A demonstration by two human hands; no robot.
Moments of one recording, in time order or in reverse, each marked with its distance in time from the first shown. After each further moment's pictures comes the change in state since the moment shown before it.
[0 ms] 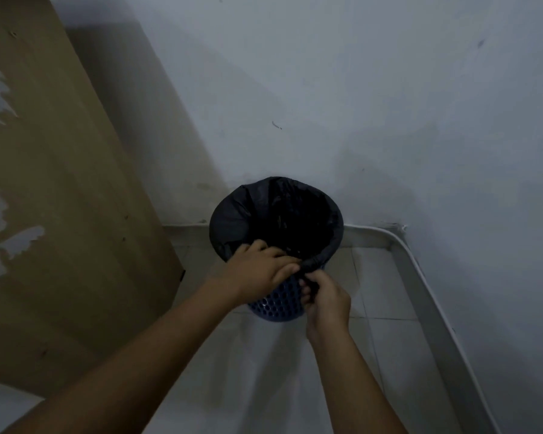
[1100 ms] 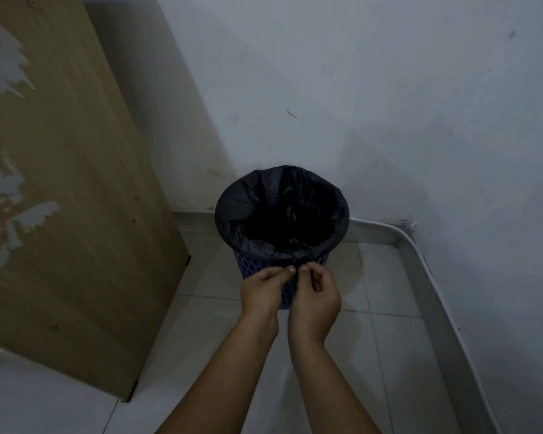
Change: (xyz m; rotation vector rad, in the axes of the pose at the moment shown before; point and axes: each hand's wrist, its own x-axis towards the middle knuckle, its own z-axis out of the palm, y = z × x) left_hand -0.029 0.065 0.043 -1.849 0.471 -0.918; right_hand -0.015 0.055 0.010 -0.244 0.141 -0.552
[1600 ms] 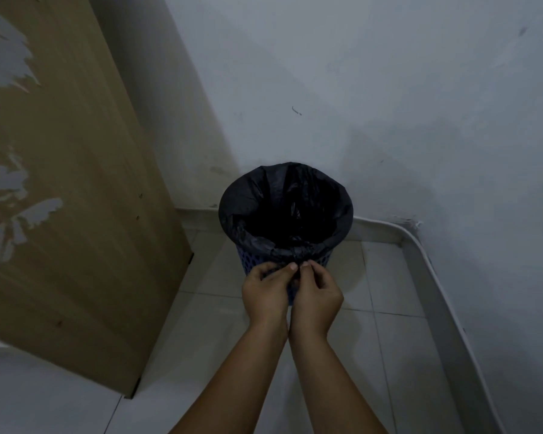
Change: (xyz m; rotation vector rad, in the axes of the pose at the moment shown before) left_hand -0.003 -0.010 0.002 -0.090 0.103 0.121; right_hand 0.003 0.003 0.010 0.082 -0.012 0.163
